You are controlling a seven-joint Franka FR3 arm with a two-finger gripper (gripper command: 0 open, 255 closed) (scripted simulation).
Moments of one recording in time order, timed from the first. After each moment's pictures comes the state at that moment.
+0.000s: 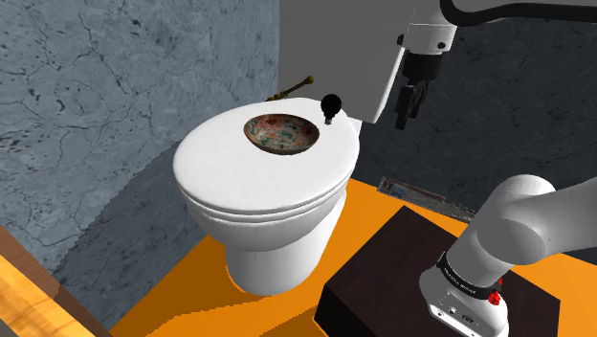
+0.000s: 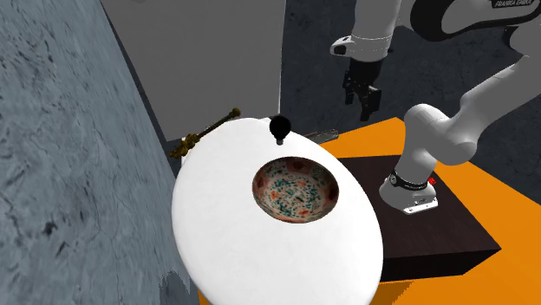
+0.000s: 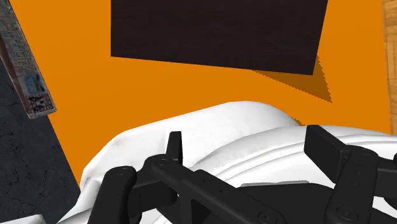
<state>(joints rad) -0.01 -0.77 0.01 -2.36 -0.02 1.49 -0.14</state>
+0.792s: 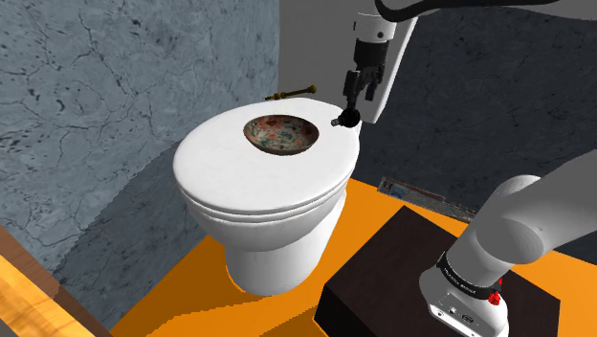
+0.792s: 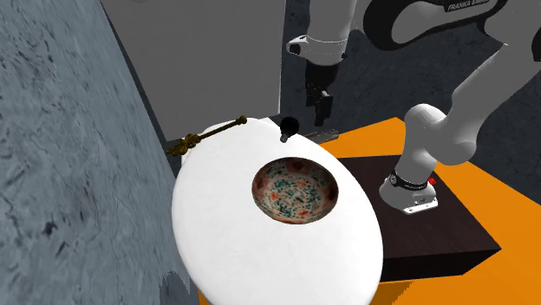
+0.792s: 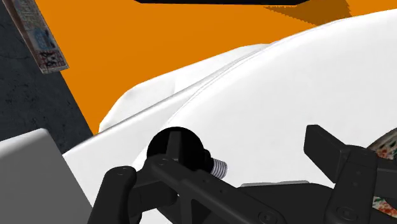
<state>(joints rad) -0.03 -0.43 0.09 -2.12 -0.05 1.67 0.00</state>
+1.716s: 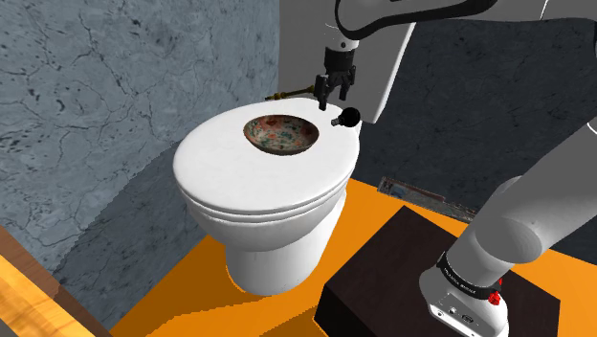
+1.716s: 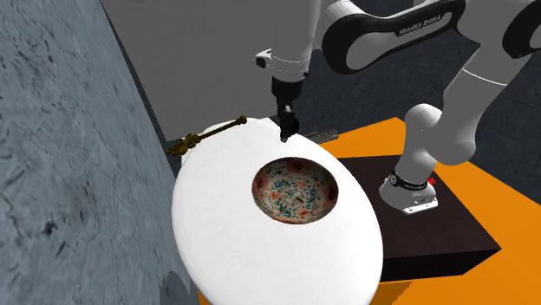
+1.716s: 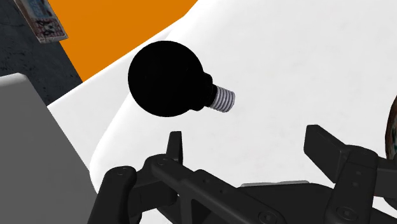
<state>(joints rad) -0.05 -0.20 0.12 -1.99 -0.11 1.82 0.10</state>
